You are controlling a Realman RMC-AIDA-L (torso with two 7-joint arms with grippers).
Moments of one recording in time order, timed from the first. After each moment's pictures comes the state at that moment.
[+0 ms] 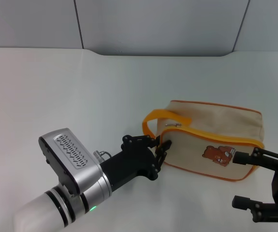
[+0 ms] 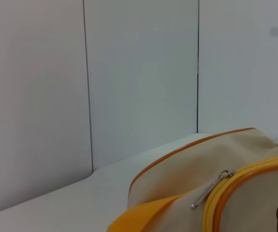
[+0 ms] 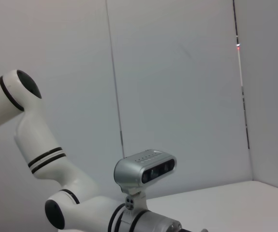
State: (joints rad) left arm -0.55 -2.08 -0.15 -0.41 2.26 0.98 -0.14; right arm 0.36 2.03 -0.44 -0.49 -2.08 -1.99 0.90
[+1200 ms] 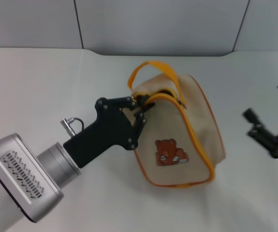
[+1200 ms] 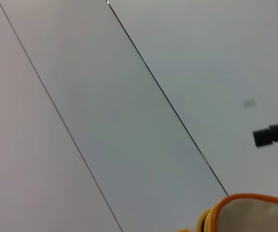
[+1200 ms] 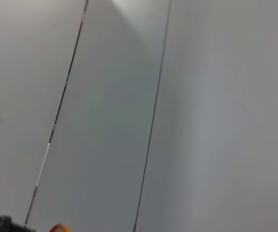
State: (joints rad) left arm -0.55 -2.08 -0.18 -0.21 2.30 1.46 0.21; right arm 0.31 2.09 -0.18 -0.06 -1.75 -1.81 0.19
